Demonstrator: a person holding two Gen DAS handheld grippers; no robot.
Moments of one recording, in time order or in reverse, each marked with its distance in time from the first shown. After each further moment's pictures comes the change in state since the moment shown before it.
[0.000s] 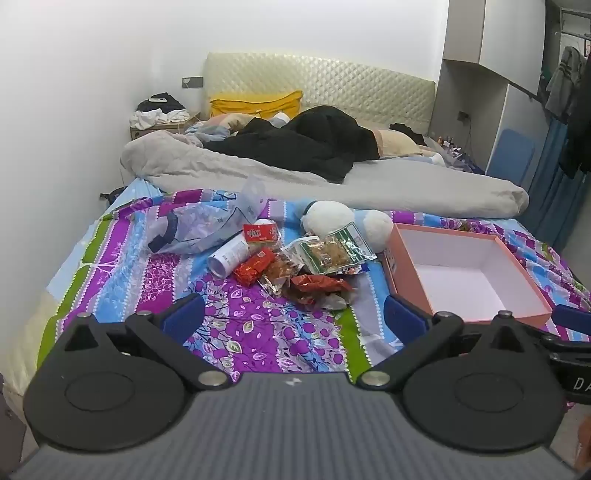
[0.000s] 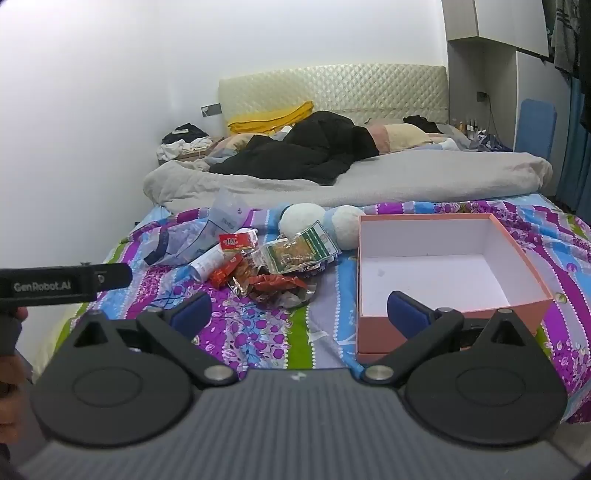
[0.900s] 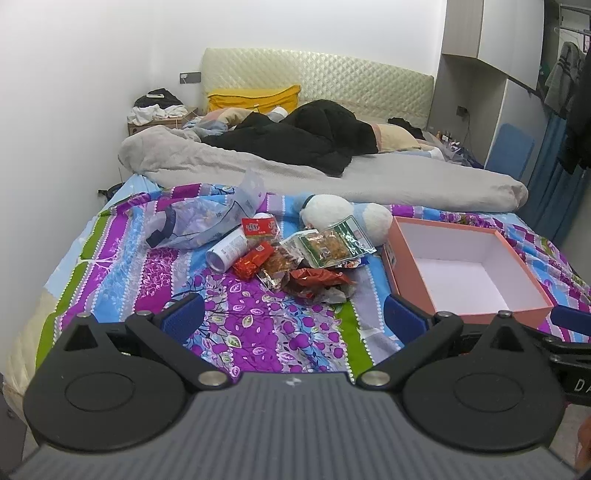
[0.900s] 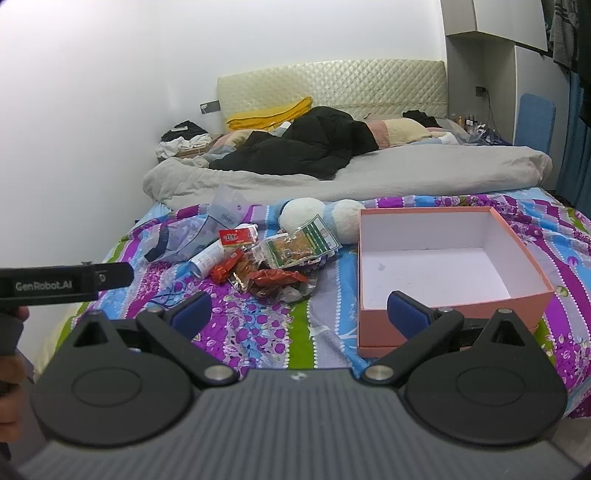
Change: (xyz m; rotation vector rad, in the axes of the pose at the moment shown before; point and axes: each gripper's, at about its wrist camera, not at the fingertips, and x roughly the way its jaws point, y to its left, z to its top) left arm 0.003 0.002 -0.003 0.011 0.009 0.003; right arm 0.001 -0.001 -0.003 0.018 0.025 0.002
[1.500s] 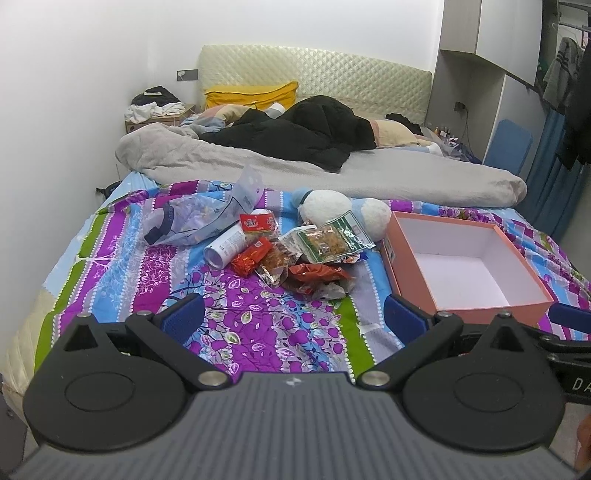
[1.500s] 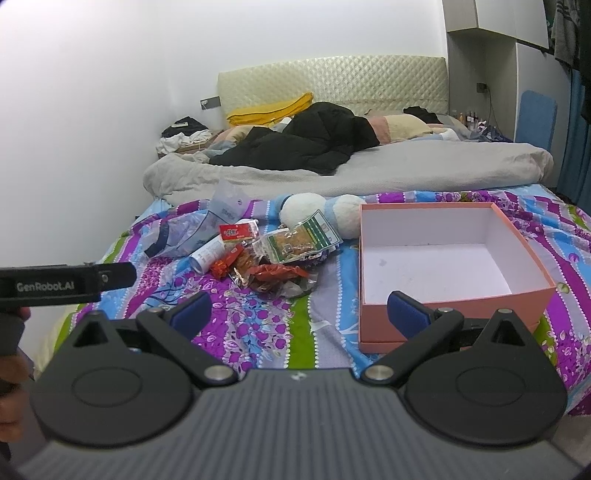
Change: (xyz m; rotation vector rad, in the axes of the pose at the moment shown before) left arm 0.004 0.000 -0.002 0.003 0.012 -0.003; right arm 0.001 0.001 -0.003 0.000 0.011 0.003
